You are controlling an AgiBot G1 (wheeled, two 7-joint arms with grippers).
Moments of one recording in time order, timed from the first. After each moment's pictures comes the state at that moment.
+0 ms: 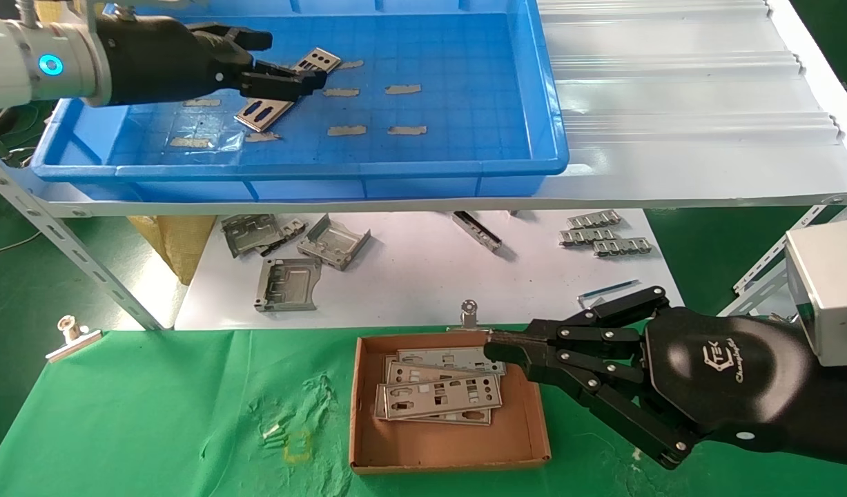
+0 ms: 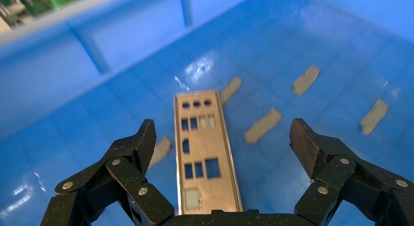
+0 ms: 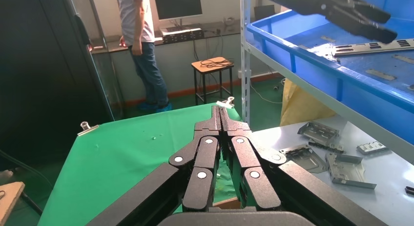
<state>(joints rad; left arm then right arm) -2.03 1.20 0.58 -0.07 1.41 1.05 -0.06 1.09 -0.56 -0.40 1.24 -0.63 -1.43 0.12</state>
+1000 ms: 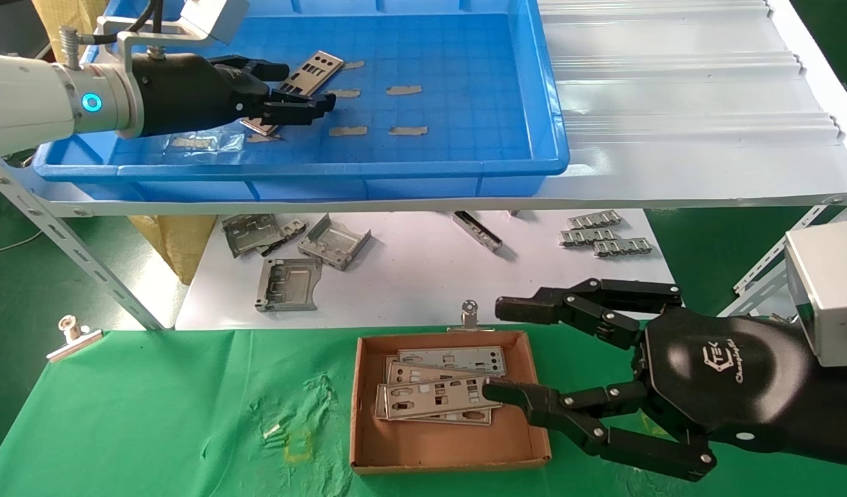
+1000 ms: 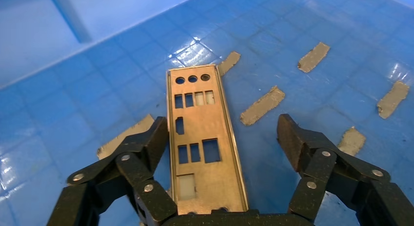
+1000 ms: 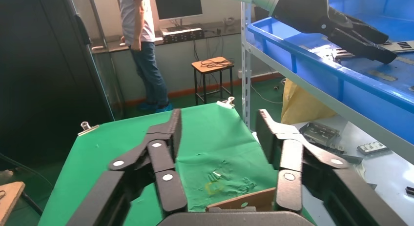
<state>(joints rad) -1.99 1.24 0.57 -0.01 1.40 0.98 -0.02 1.09 -0.56 -0.40 1.24 -0.63 -1.43 0.12</state>
